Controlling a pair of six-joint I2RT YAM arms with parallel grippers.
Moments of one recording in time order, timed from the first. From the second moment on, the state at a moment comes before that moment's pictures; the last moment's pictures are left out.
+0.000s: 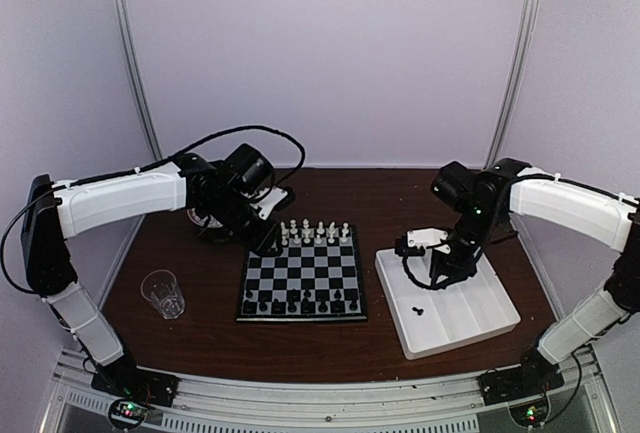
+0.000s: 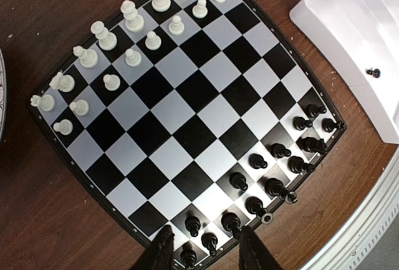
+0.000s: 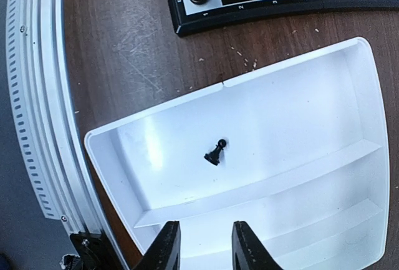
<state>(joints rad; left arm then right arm) -0.78 1.66 1.37 -0.81 0.11 -0.15 0.61 1.45 1.19 -1.16 -0.27 -0.75</state>
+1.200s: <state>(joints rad) -0.78 1.64 1.33 -0.78 0.11 -0.17 0.68 1.78 1.10 -0.82 -0.18 -0.78</state>
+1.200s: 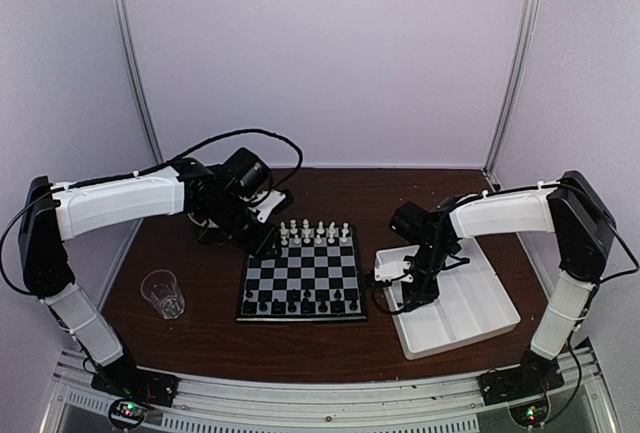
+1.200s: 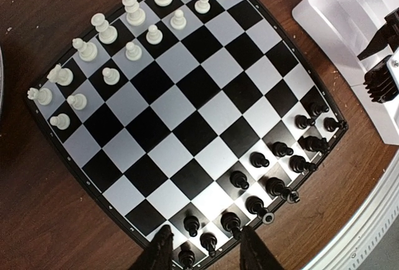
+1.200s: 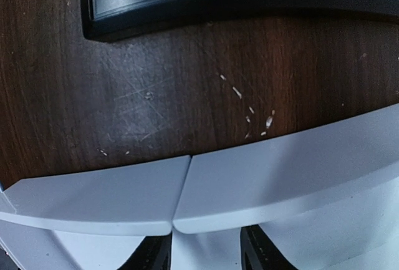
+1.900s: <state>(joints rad) -0.78 1.64 1.30 -0.74 0.12 -0.21 0.68 1.78 1.09 -0.74 -0.26 -0.78</state>
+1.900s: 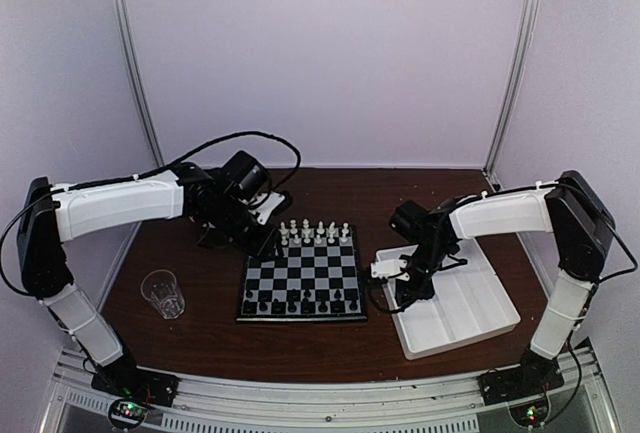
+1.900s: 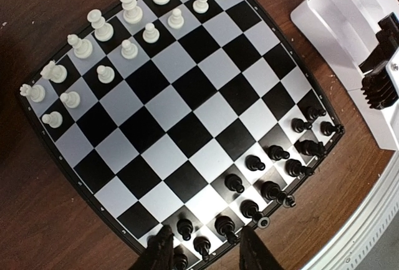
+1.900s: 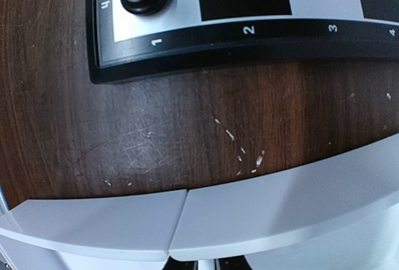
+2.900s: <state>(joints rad) -0.91 1.97 1.31 0.08 0.55 -0.73 0.66 1.56 1.24 -0.98 -0.30 -0.71</state>
